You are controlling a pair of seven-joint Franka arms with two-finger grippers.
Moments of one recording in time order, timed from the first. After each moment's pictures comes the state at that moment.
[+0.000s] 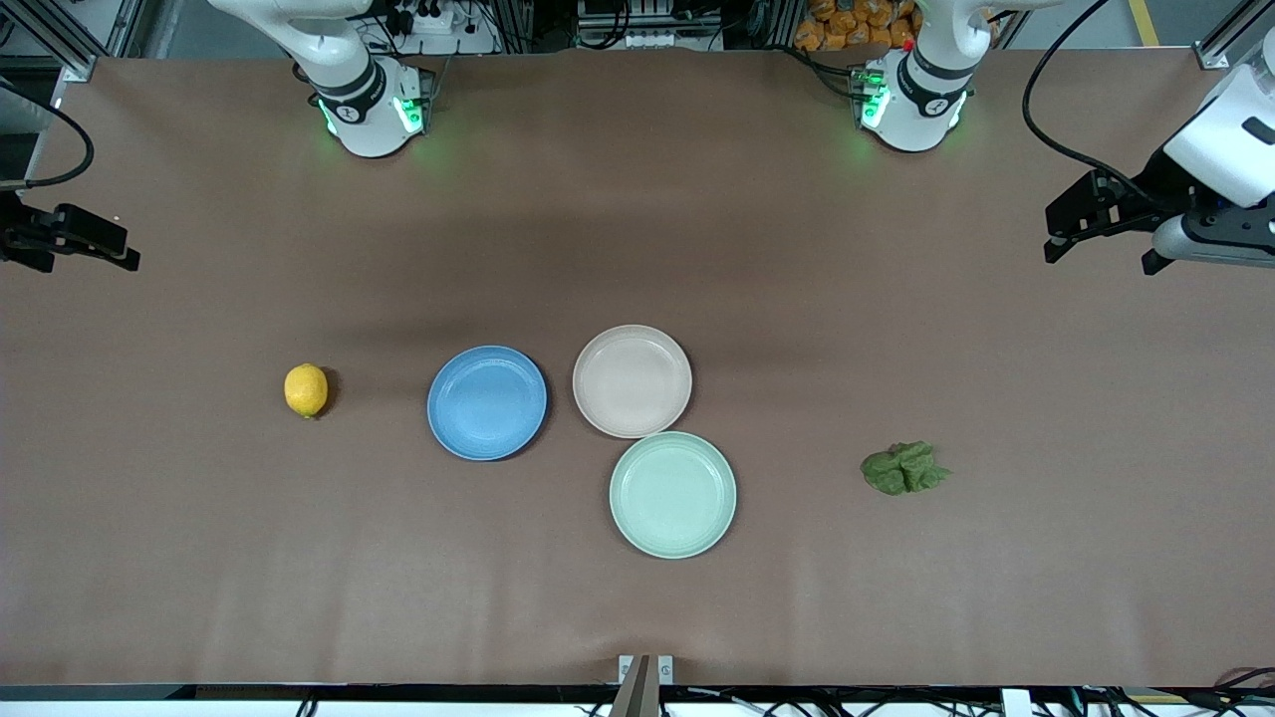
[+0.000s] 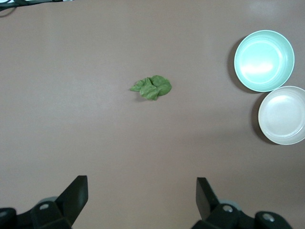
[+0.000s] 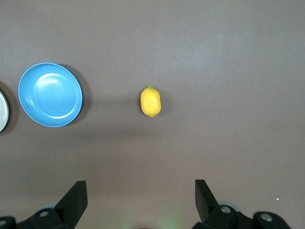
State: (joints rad) left arm -0.08 0.03 -0.08 -1.48 -0.02 1.58 -0.02; right arm -0.04 0.04 -0.06 -1.53 0.02 1.47 -0.09
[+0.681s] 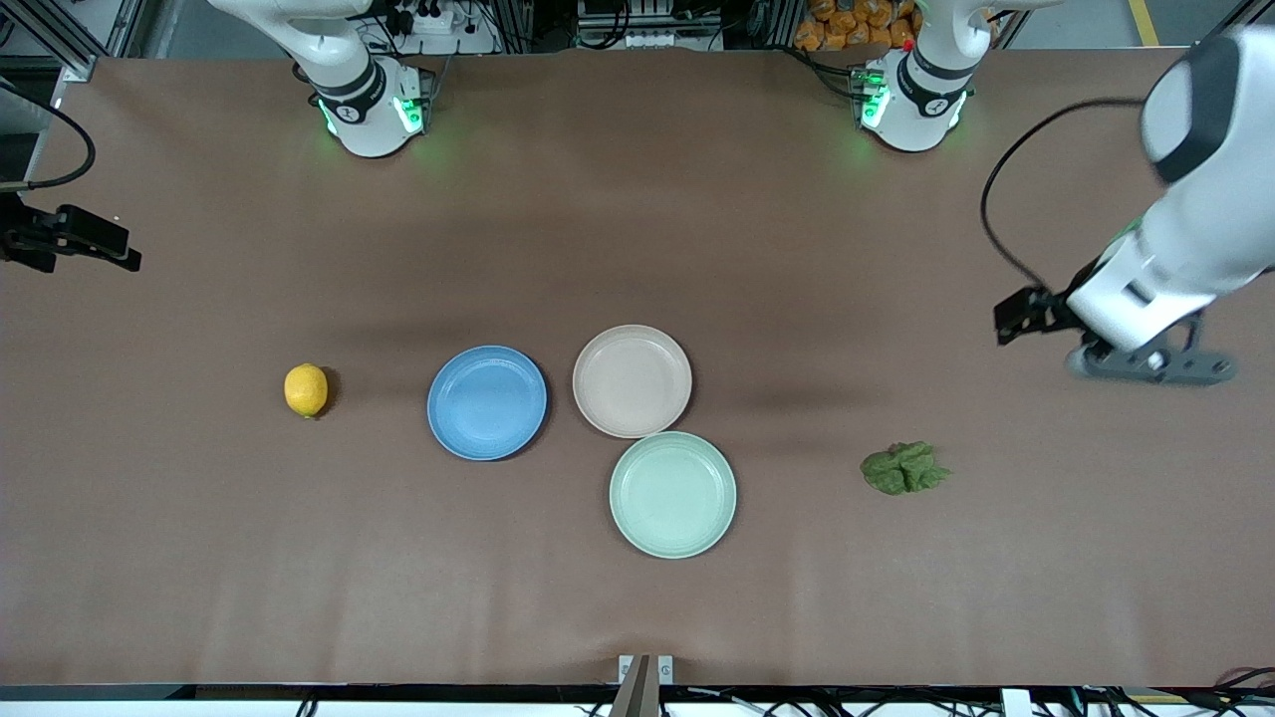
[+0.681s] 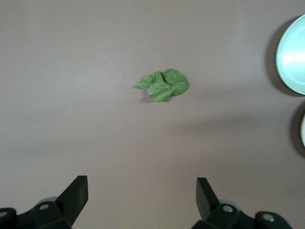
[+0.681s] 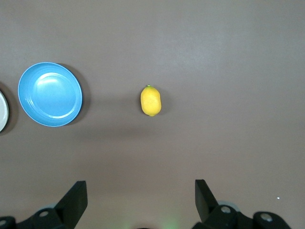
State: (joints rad) left arm -0.07 0.19 -0.08 -1.62 0.03 1.79 -0.06; right arm -0.04 0.04 -0.06 -1.53 0.02 1.47 -0.08
